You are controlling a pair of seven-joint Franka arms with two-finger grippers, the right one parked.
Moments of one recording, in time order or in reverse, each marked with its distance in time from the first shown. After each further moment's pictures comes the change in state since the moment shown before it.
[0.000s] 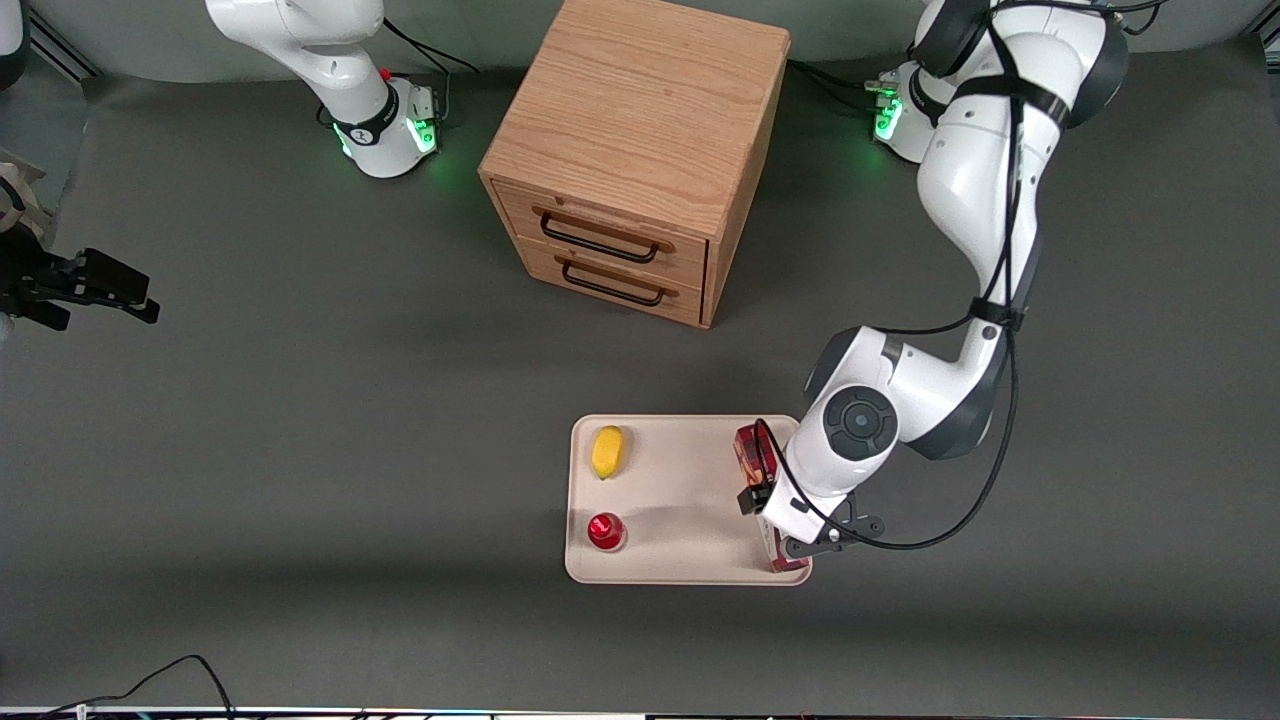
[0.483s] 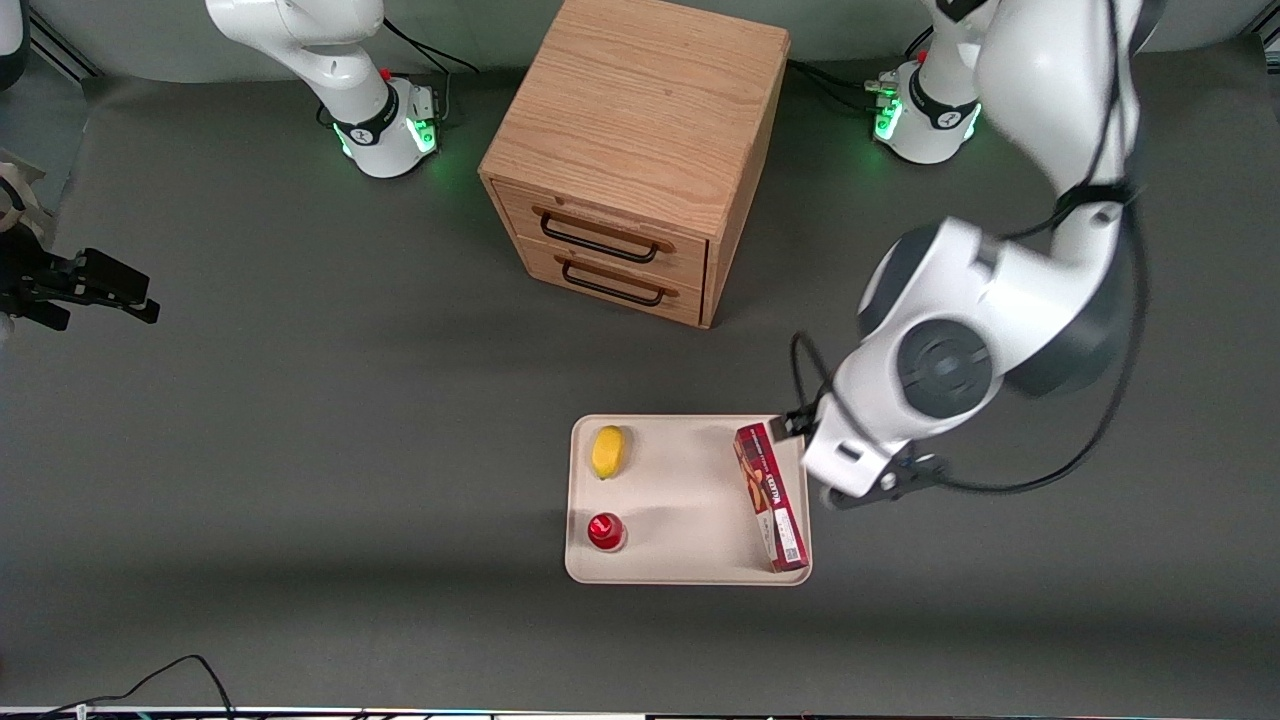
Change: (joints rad) arm 0.032 -0.203 -0.017 0.182 -0.079 -0.571 0.071
